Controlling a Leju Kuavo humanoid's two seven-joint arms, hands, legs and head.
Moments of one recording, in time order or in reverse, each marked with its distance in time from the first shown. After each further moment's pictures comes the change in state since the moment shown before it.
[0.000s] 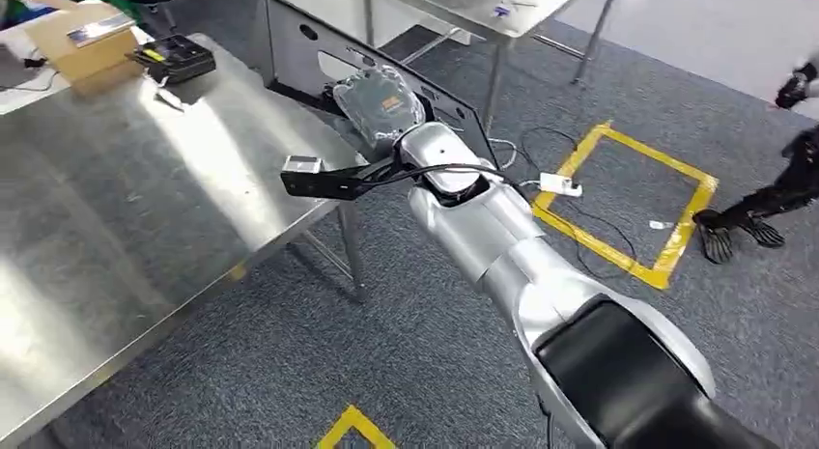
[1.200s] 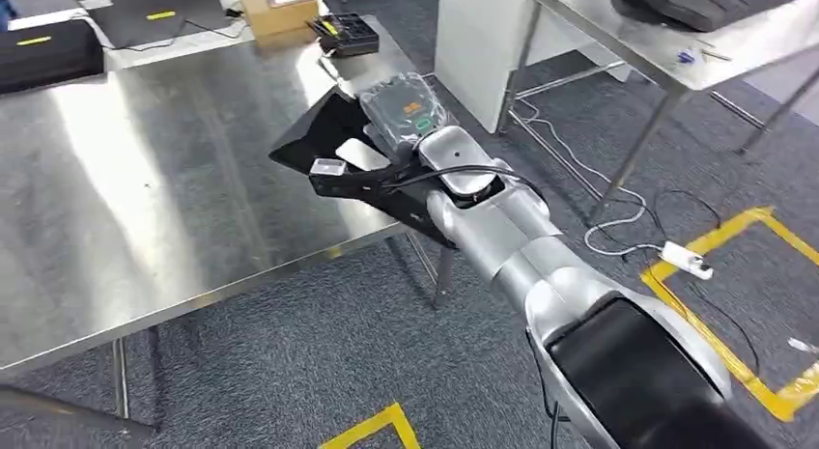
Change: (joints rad) left arm 0.003 -0.006 0.018 0.000 -0.015 -0.011 -0.025; right arm -0.017 -0.028 0.024 0.051 0.046 -0.005 0.042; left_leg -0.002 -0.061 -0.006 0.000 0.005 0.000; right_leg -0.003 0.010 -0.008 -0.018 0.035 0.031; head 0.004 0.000
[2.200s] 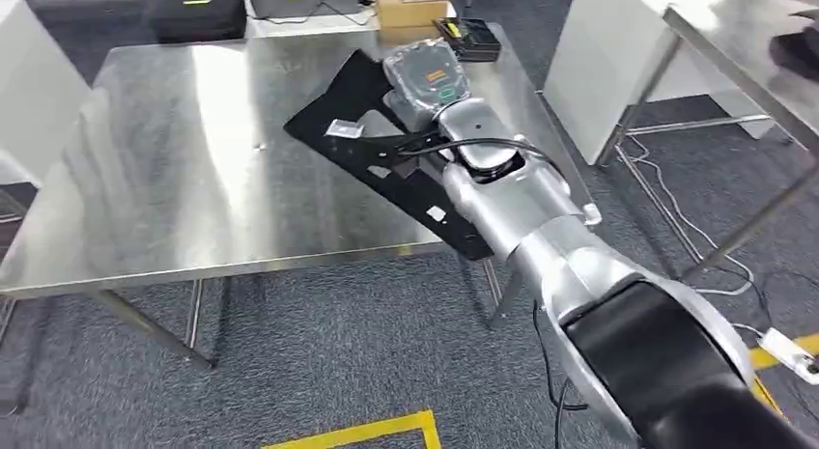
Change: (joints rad) left arm 0.004 0.000 0.014 0.000 -0.021 -0.012 -0.005; right arm -0.073 -0.037 -0.058 0.004 0.014 0.008 0.058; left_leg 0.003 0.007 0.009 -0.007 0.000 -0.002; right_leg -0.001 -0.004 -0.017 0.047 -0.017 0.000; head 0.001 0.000
